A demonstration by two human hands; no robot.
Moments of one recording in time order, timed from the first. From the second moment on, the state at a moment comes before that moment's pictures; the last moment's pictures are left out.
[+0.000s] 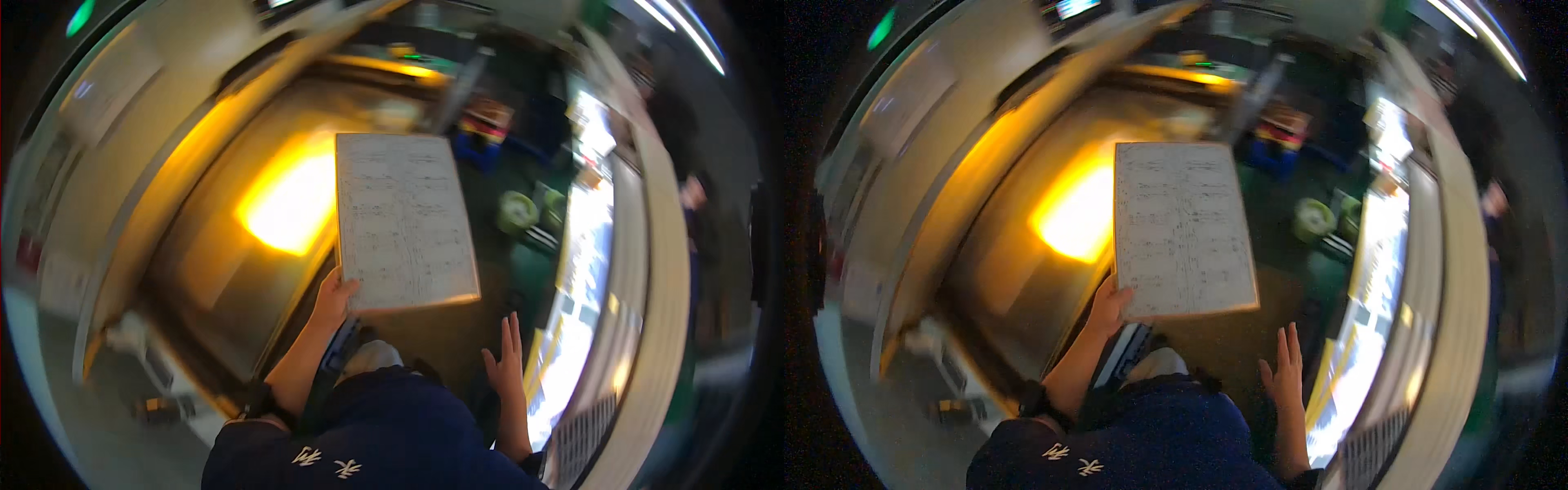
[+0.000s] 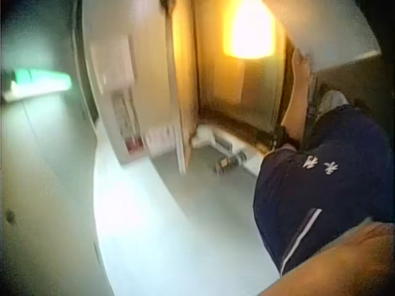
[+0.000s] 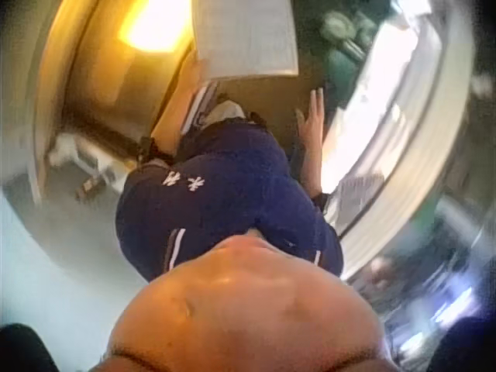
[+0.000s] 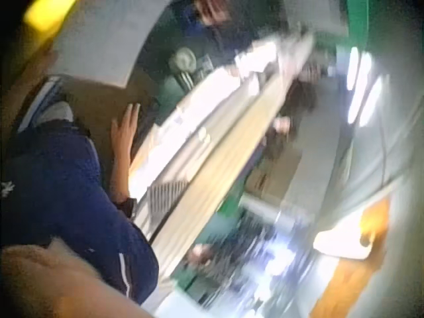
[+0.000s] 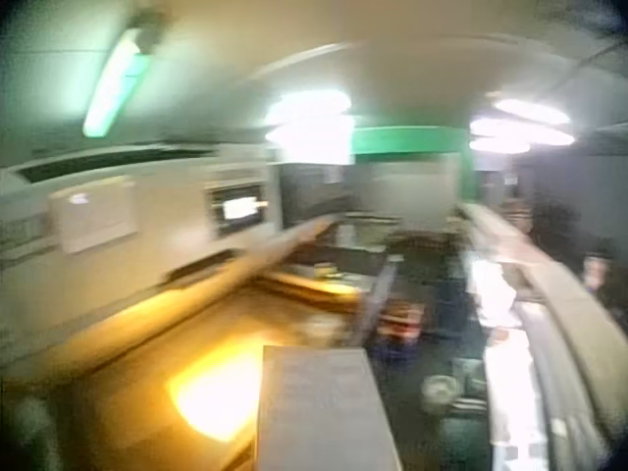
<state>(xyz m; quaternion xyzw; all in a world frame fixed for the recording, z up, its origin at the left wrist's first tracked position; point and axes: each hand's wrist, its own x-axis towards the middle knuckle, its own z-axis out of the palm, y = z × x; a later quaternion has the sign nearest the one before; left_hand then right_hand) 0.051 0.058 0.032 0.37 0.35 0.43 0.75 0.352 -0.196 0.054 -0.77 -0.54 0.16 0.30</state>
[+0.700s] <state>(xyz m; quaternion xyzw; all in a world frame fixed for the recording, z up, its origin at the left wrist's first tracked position) -0.210 0.149 -0.119 0.60 0.80 0.04 0.07 0.179 0.282 0.232 -0.35 -0.82 -0.09 0.45</state>
